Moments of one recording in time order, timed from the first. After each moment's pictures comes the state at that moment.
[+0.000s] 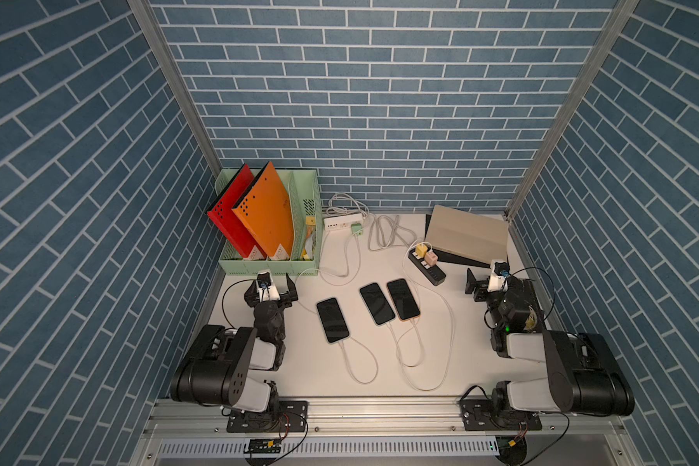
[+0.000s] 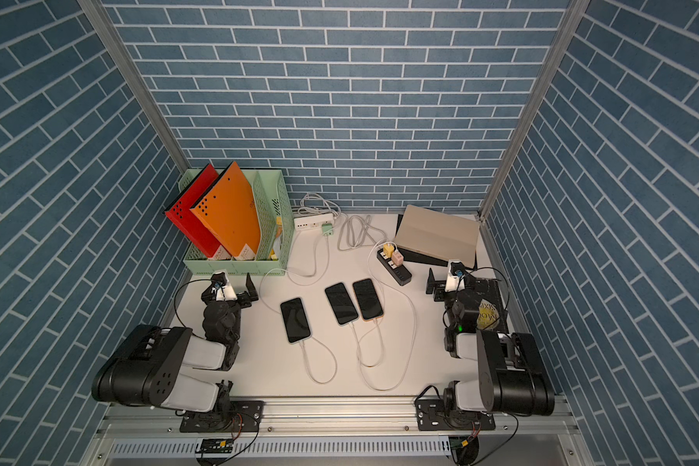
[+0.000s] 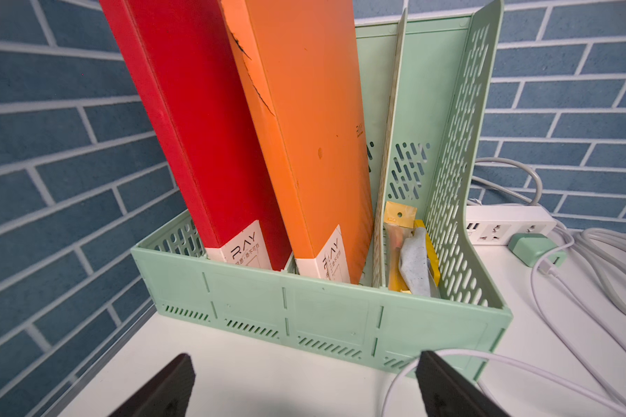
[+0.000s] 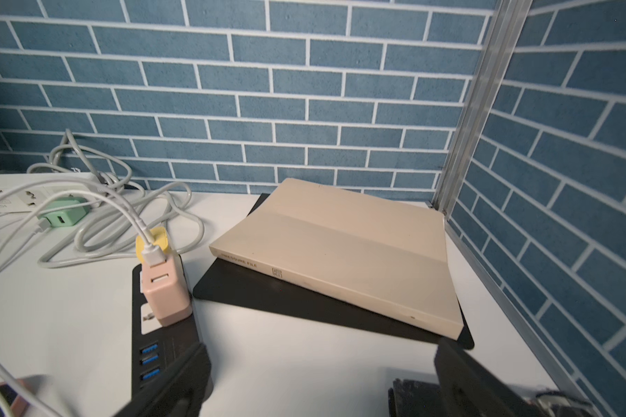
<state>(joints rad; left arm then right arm) -0.08 1.44 0.10 1.30 -0.34 -0.02 0.01 1.36 0.25 1.02 -0.09 -0.06</state>
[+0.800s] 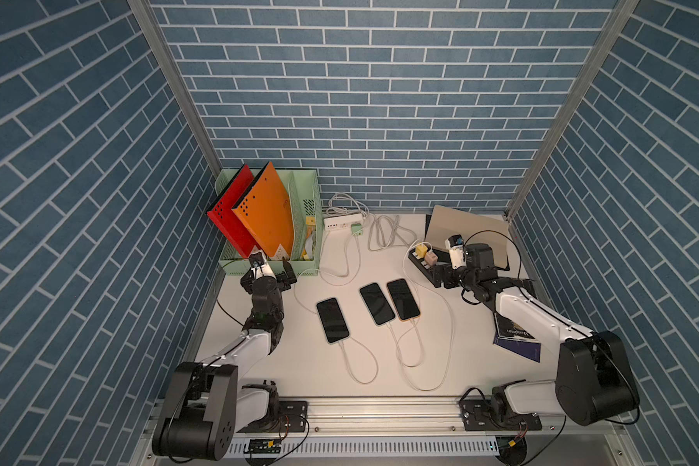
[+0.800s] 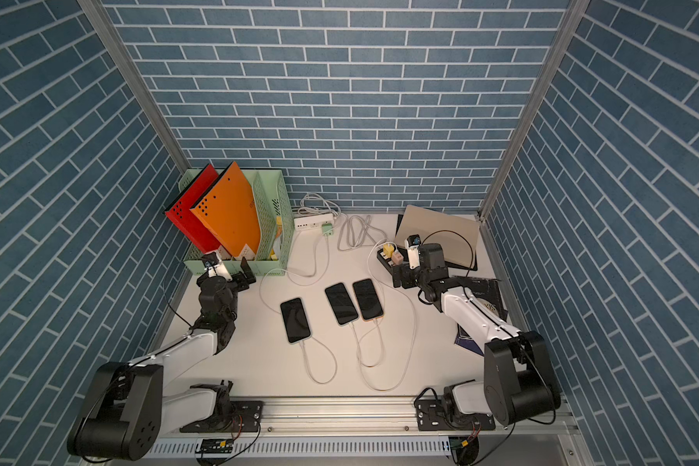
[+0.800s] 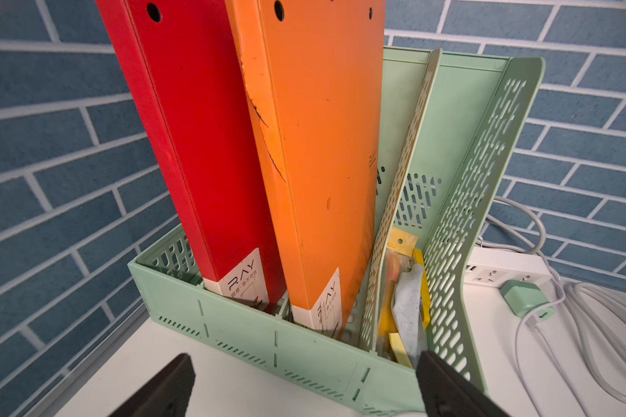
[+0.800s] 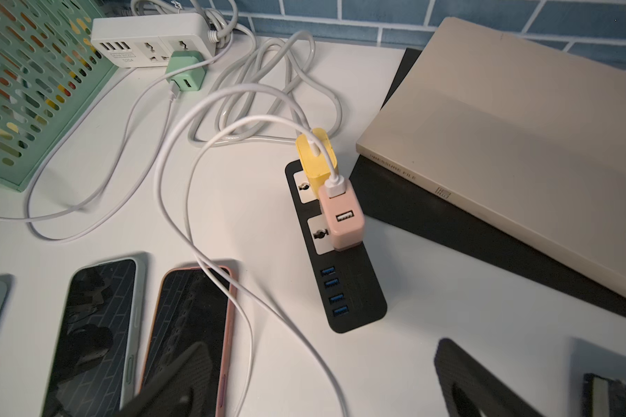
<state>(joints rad) -0.09 1.20 0.38 0.65 -0.36 -0.19 0.32 1.39 0.86 -0.20 -0.10 0.07</state>
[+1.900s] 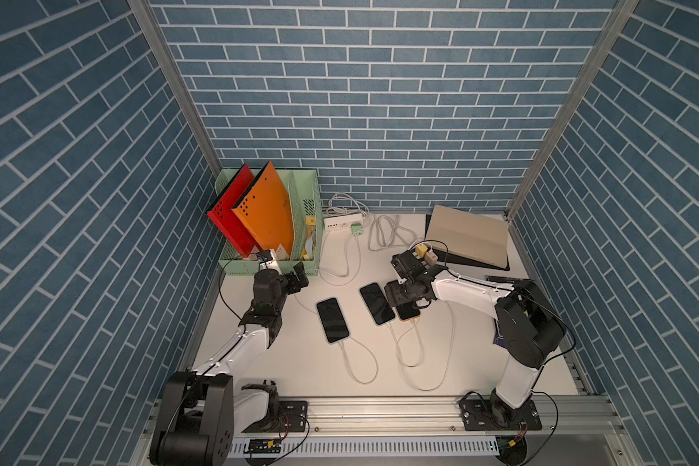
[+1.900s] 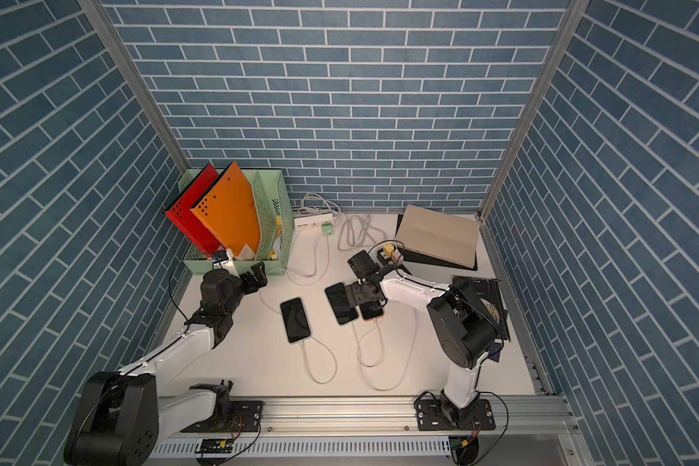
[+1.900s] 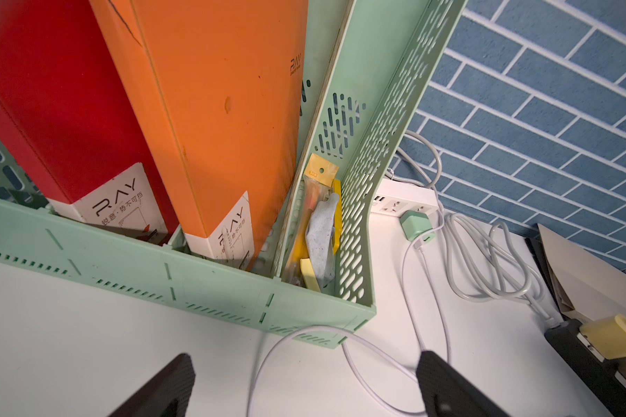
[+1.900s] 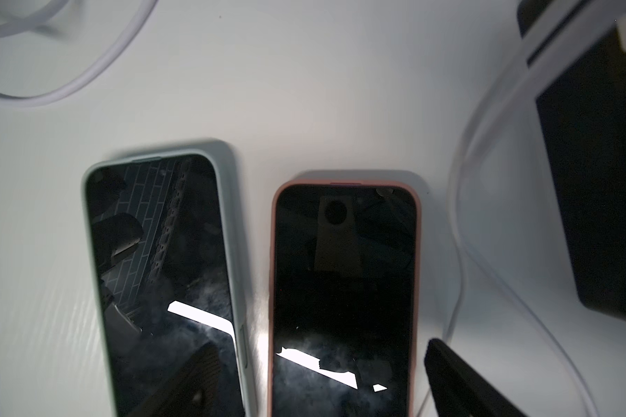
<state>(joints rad) -0.09 1.17 0.45 0.36 -0.07 -0.37 0.73 1.81 1.17 -0.50 0.11 0.31</state>
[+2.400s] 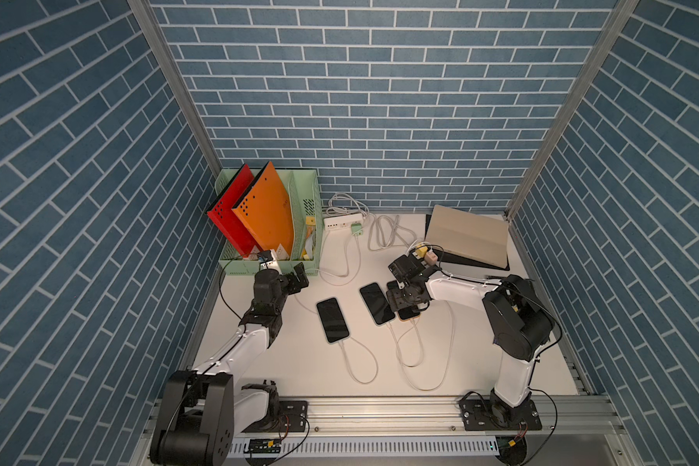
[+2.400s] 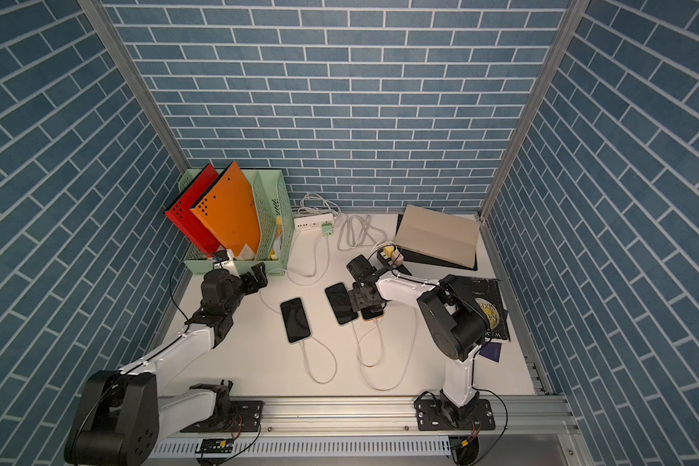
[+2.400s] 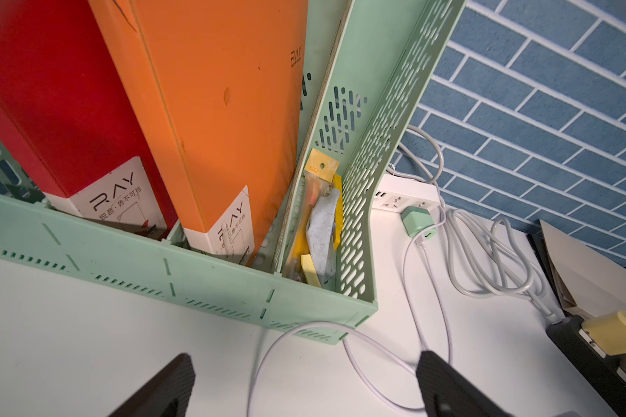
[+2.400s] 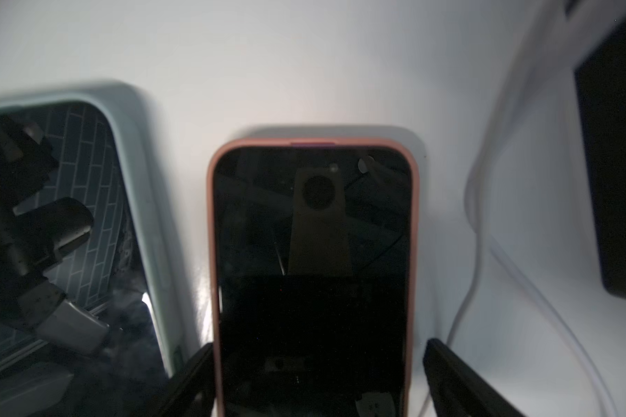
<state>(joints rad) -0.09 1.17 0.45 0.35 -0.06 -0.37 0.74 1.88 1.17 -0.52 0.14 0.31</state>
